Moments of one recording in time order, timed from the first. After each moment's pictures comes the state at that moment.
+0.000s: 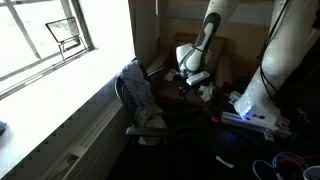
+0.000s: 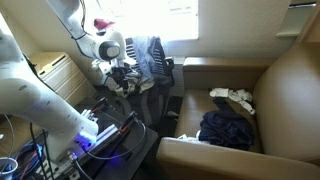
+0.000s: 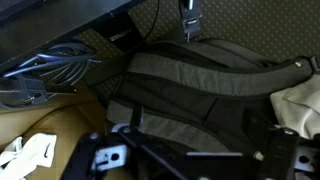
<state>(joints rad) -0.15 0.32 0.26 -2.67 0.02 2.66 0.49</state>
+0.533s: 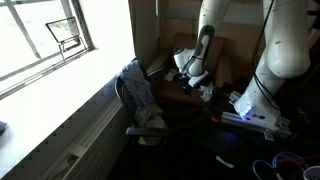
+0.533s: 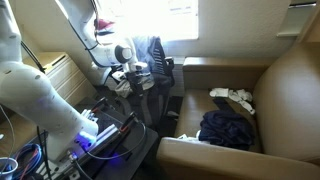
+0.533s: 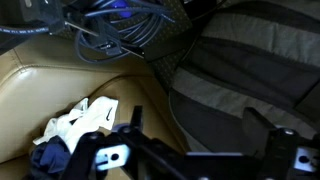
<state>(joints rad) 0.17 0.47 -0.17 -2.55 -0.32 2.64 0.65</state>
